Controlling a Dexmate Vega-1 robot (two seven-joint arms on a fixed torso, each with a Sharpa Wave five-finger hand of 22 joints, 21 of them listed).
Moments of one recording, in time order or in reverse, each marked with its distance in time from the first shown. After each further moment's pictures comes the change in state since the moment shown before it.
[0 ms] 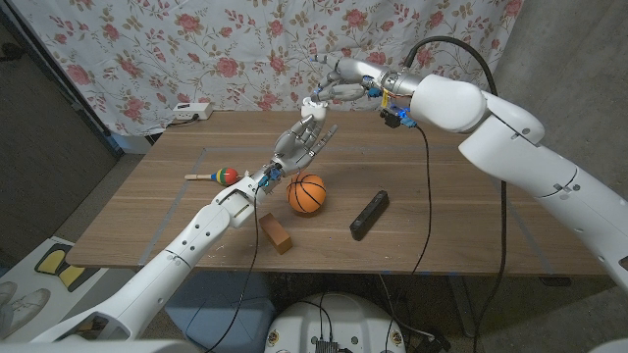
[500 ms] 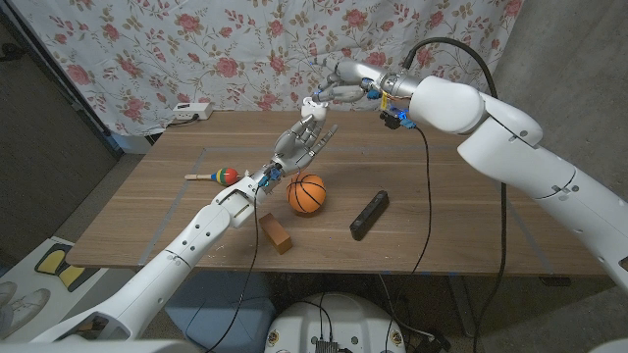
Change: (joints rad) left arm 0.000 -0.001 0.002 0.001 0.007 -0.004 -0.012; left_hand 0.000 0.000 -0.005 -0.003 0.004 0.000 0.000 0.003 -0.002 0.009 0.002 -0.009 0.000 0.000 0.000 0.000 0.000 -0.003 0.003 0.000 0.000; right arm -0.001 -0.004 -0.009 0.001 -0.041 0.000 0.013; right_hand -0.018 0.034 0.022 0.014 0.040 0.000 -0.028 0.000 0.000 0.012 -0.015 -0.007 -0.012 -0.005 0.005 0.000 0.005 -0.006 -0.006 0.000 0.000
